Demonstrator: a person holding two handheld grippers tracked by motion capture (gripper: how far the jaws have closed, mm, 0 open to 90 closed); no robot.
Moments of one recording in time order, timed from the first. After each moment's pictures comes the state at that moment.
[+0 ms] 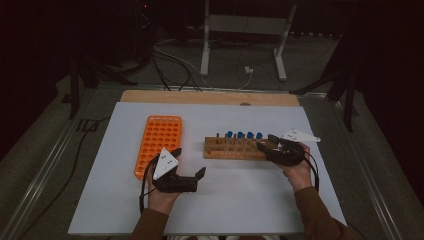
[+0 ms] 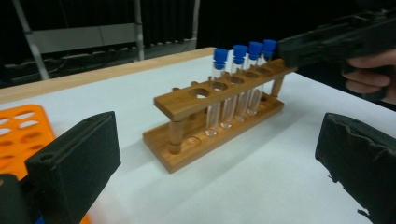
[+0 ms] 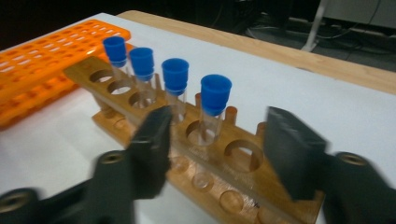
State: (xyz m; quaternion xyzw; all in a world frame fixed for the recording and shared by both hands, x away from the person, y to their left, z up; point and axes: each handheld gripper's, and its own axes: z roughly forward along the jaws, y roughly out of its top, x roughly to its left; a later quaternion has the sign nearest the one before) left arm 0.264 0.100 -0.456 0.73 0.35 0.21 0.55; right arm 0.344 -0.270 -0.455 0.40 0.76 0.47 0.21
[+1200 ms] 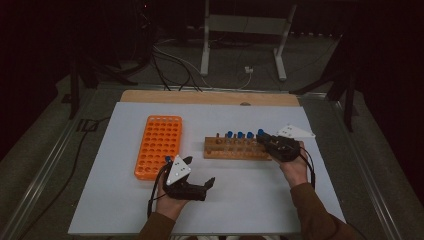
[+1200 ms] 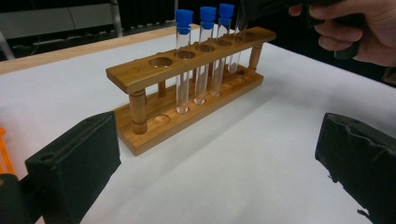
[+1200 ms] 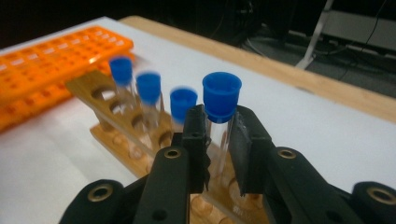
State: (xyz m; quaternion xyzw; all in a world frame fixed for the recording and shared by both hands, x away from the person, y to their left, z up) left arm 0.260 0.079 -0.475 0.76 0.34 0.18 0.53; right arm 0.351 -0.258 -0.445 0.38 0.76 0.47 0.23
